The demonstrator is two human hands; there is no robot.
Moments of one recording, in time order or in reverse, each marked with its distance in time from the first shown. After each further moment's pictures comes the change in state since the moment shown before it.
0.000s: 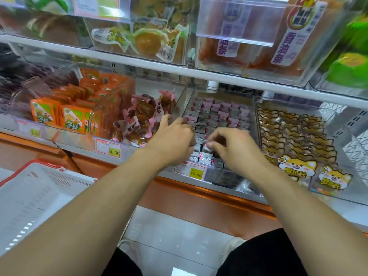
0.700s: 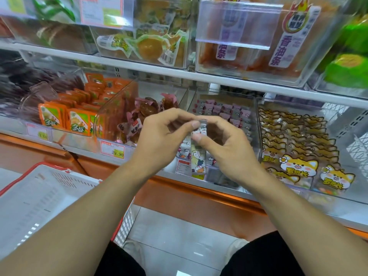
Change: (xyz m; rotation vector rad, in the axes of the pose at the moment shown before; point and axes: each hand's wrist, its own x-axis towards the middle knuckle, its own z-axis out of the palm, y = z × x) left_hand -0.046 0.011 -0.042 -0.988 0.599 -0.100; right_hand -0.024 -0.035 -0.002 0.747 0.035 -0.210
